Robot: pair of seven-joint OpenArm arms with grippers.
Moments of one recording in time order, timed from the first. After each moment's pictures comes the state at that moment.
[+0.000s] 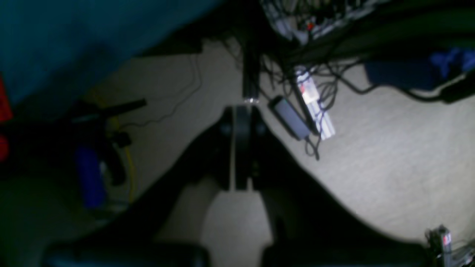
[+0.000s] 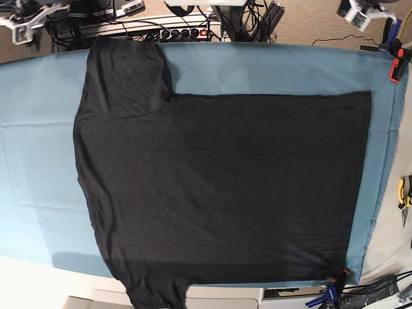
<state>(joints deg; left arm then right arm) 74.2 -39.0 -16.3 120.5 -23.4 -15.5 21.9 -74.0 27.8 38.2 113.2 18.1 4.4 1.0</state>
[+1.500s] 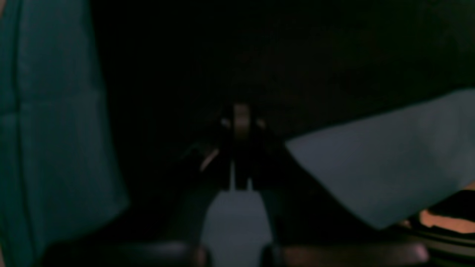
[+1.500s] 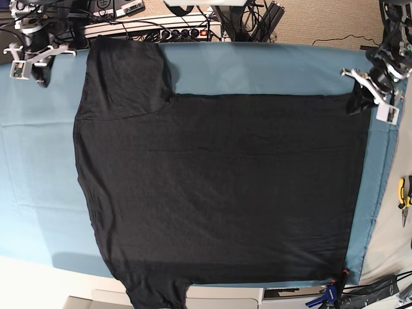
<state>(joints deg) 29.6 -29.8 -22.6 101.8 -46.6 -28.5 35.8 -44.2 14.1 41.8 113.5 28.0 19.5 -24.9</state>
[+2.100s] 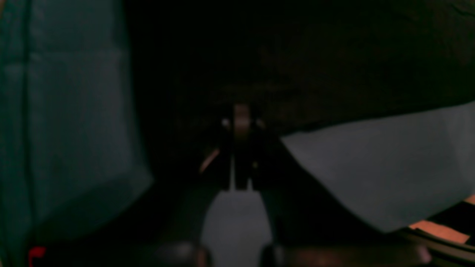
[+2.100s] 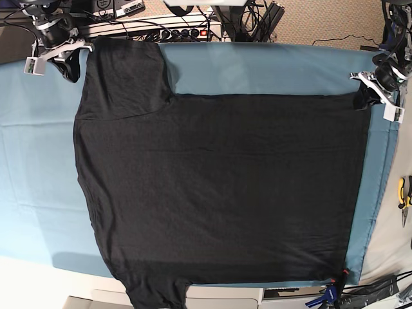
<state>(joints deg) 28.4 -31.3 -22.6 95.4 -48.1 -26.3 37.7 -41.3 8.9 41.8 113.5 42.4 28.1 -33.6</state>
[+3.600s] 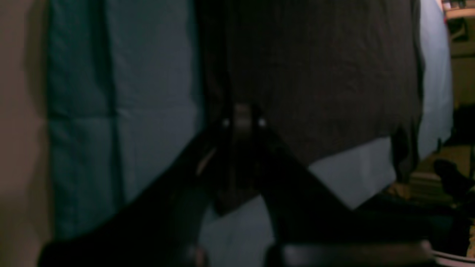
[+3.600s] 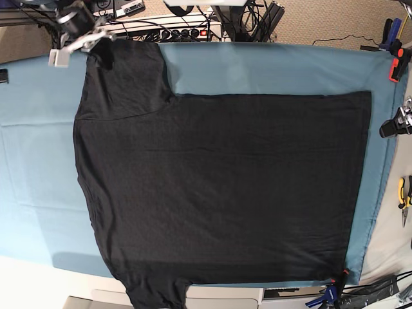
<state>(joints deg) 1.9 -44.7 -19.1 54.0 -82.7 -43.1 64.7 -40.6 -0.9 42.1 113.4 57.5 34.5 -50.9</state>
